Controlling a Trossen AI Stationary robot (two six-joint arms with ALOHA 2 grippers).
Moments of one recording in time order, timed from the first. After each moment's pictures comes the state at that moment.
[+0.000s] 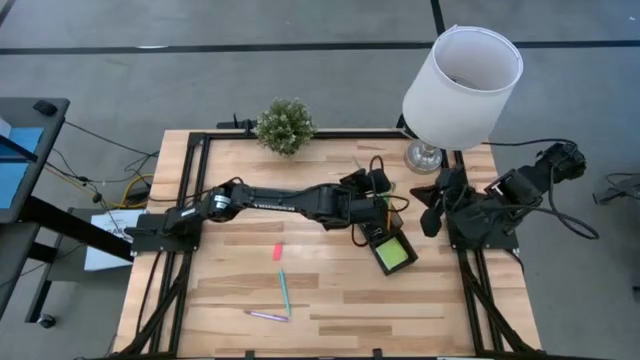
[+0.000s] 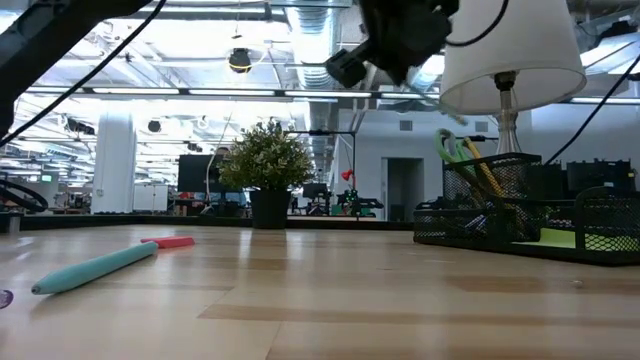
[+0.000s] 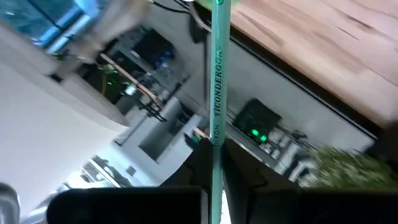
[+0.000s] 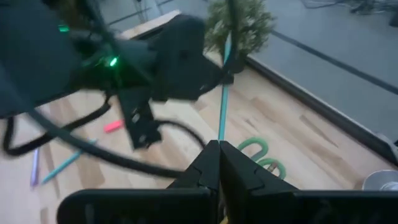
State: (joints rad) left arm -0.08 2.34 2.35 -0.89 -1.06 1.50; right arm 0.57 0.98 1.22 -1.17 0.85 0.89
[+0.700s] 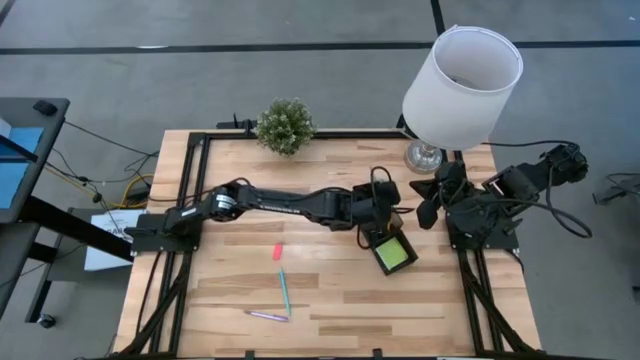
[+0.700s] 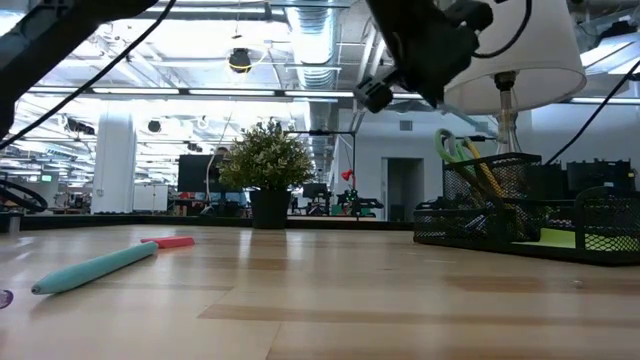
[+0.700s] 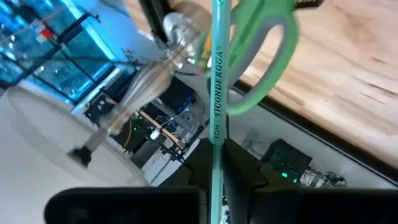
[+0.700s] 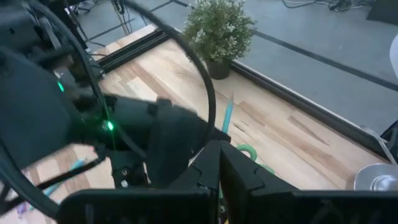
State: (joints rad) left arm -0.07 2.36 2.24 -0.59 -0.85 1.72; right arm 0.50 0.98 1.22 -1.16 0.86 0.92
